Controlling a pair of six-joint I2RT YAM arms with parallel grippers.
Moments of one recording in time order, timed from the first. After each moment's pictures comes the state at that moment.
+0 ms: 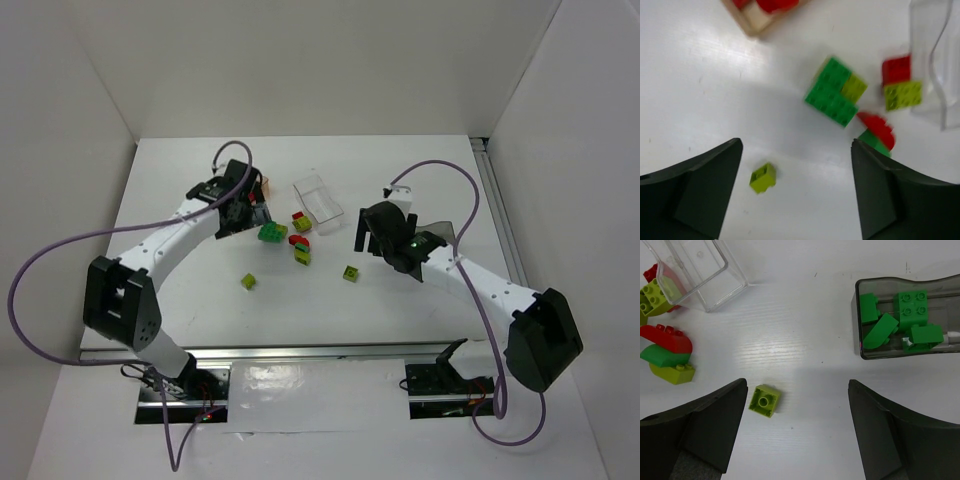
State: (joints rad) left arm -0.35 1.63 1.38 -0.75 -0.32 -0.68; right arm 0.63 1.30 0.90 -0.39 0.47 0.58
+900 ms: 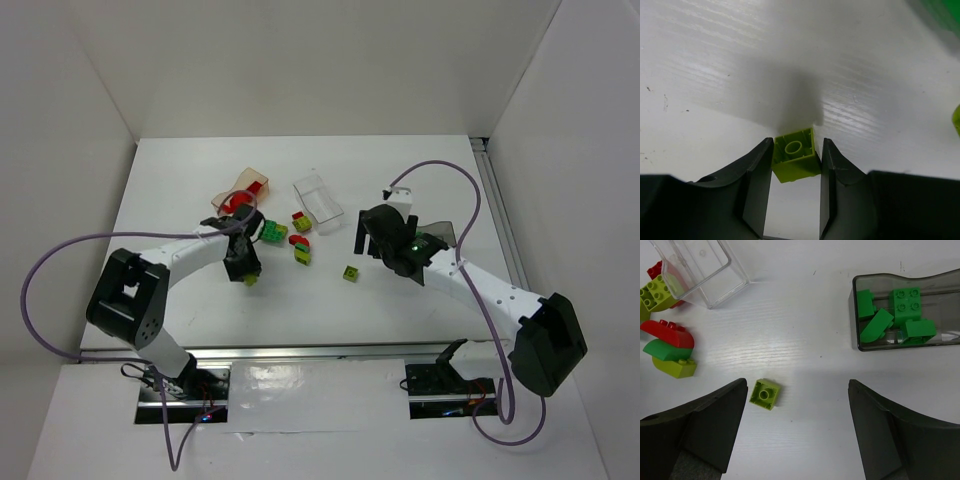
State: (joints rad) left arm -0.40 1.60 0.96 -0.67 -0.18 -0.82; right arm 0.67 1.26 0.90 -0.44 0.51 0.60
